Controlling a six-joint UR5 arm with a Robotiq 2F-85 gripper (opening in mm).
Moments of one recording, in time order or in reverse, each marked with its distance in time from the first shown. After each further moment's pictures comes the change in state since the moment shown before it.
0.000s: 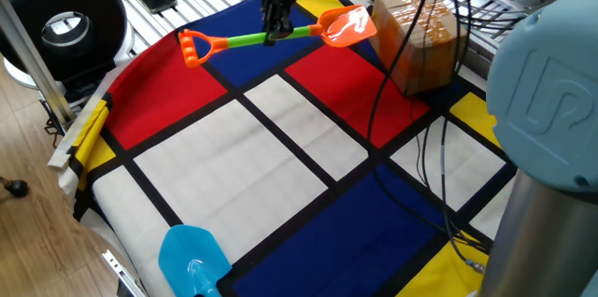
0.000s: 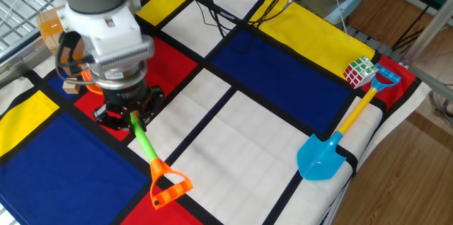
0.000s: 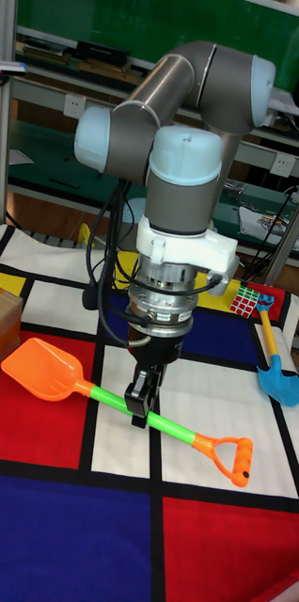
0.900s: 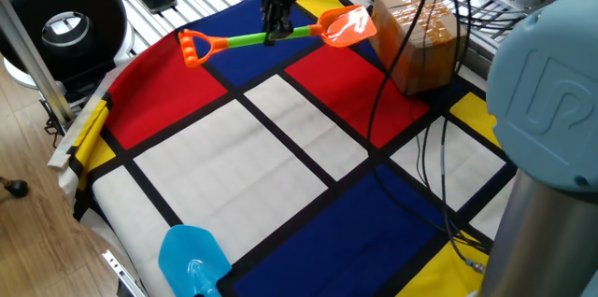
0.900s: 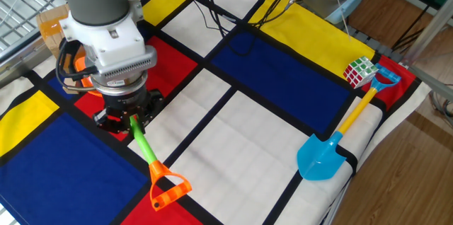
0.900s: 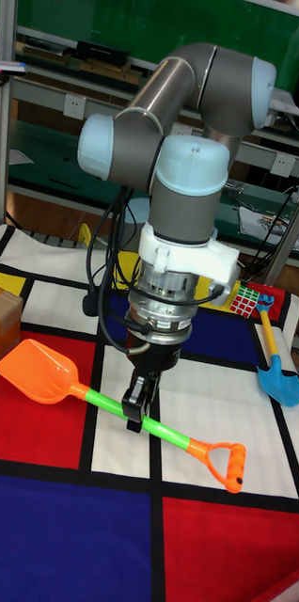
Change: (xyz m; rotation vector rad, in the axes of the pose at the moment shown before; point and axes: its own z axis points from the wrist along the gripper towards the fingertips) arm 0.007 -0.005 0.006 0.003 0.039 -0.019
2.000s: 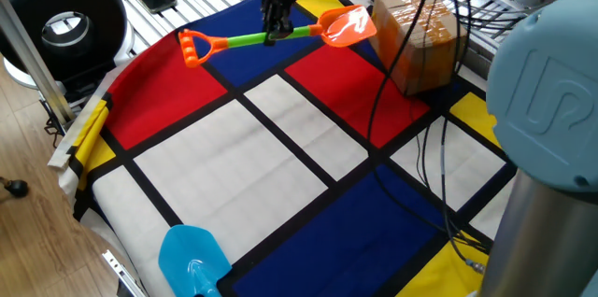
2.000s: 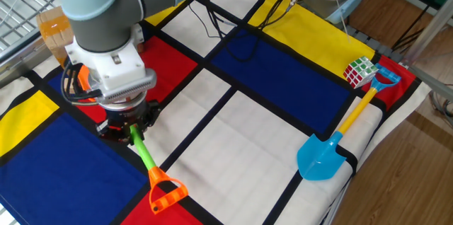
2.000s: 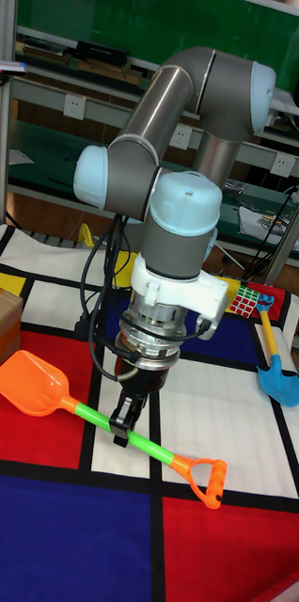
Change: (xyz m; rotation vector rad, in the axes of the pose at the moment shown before) arm 0.019 0.006 0.039 -0.032 0.064 0.015
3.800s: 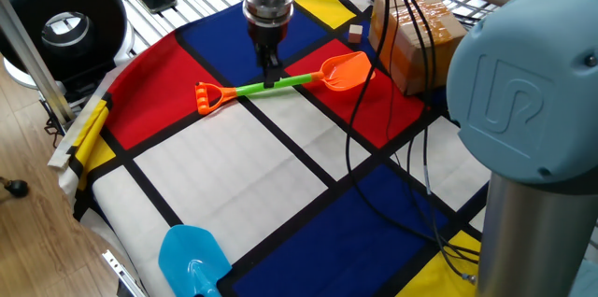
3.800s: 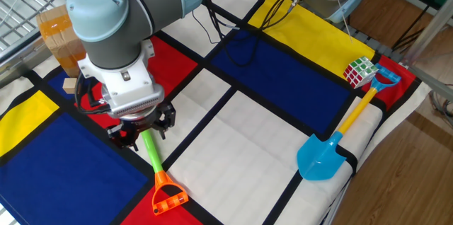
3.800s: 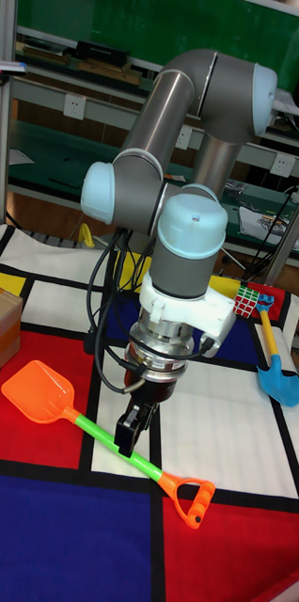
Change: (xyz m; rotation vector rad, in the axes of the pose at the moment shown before) arm -0.017 0.021 0.021 -0.048 -0.010 0.086
